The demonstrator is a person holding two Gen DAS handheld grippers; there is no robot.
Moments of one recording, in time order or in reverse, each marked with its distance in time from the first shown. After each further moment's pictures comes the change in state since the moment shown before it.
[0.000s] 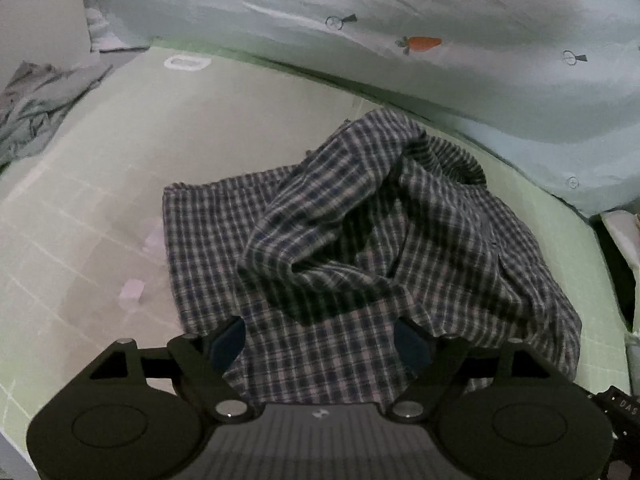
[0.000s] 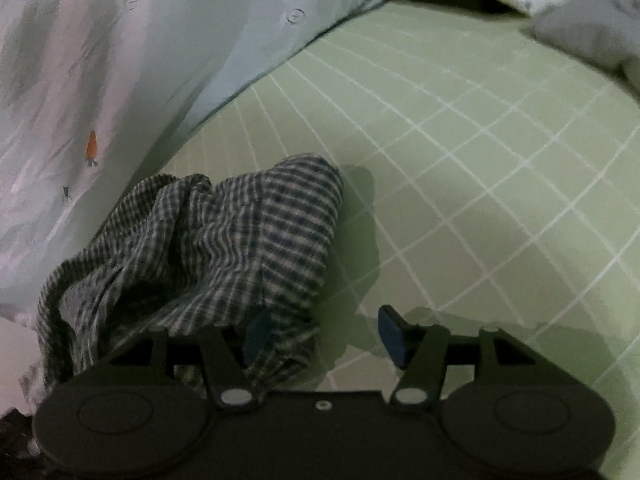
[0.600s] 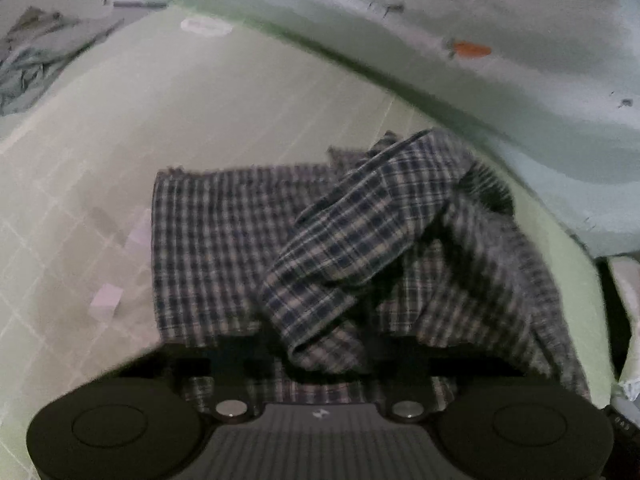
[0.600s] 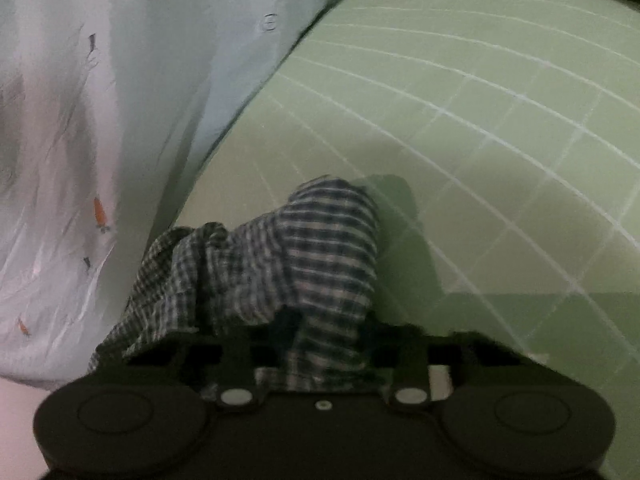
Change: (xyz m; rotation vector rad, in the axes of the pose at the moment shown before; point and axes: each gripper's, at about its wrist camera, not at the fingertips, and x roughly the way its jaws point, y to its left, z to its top) left arm 0.040 0.029 0.028 -0.133 0.055 -0.039; right arm 0.026 0.005 0.021 0.175 -0.025 0.108
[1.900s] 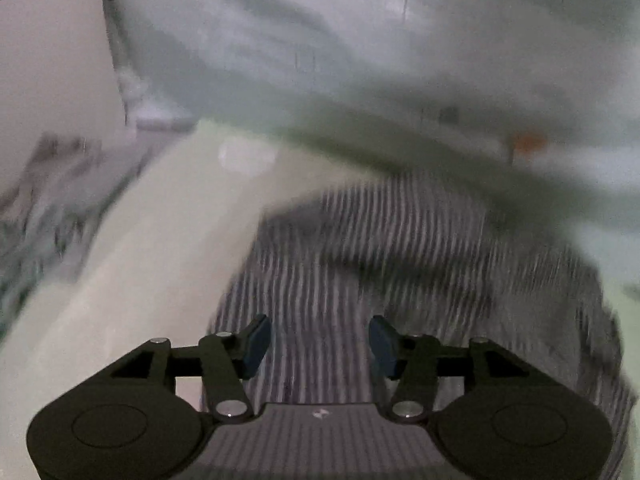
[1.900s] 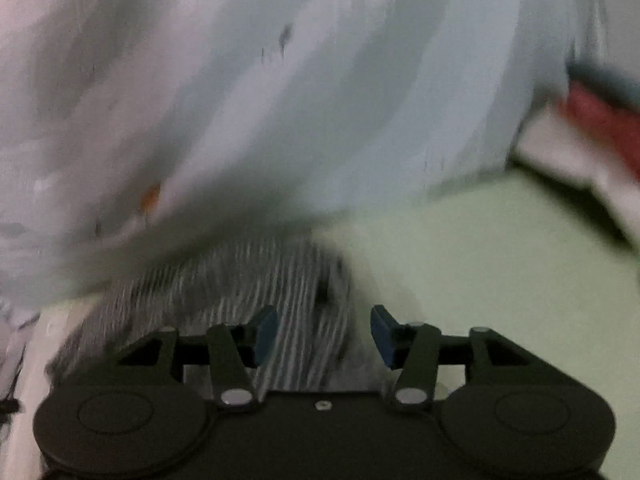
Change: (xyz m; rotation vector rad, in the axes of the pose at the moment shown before) left arm -0.001 0.034 0.098 0.157 -0.171 0.185; right arm -0.002 0.153 0.023 -0.547 -0.194 -0.100
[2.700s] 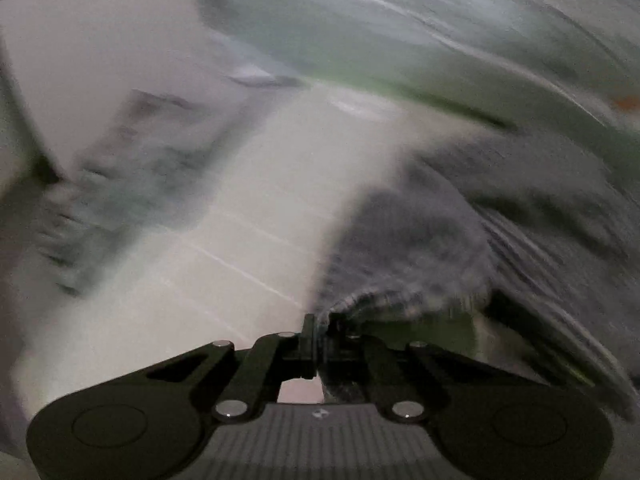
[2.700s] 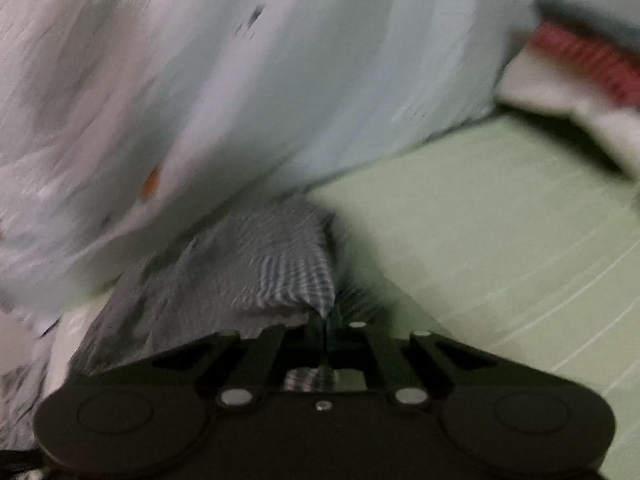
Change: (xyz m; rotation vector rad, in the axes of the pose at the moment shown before) left arm -0.004 0.098 -0.012 -0.069 -0.030 0.356; right arm -0.026 -0.025 -0.025 0.105 0.005 0.012
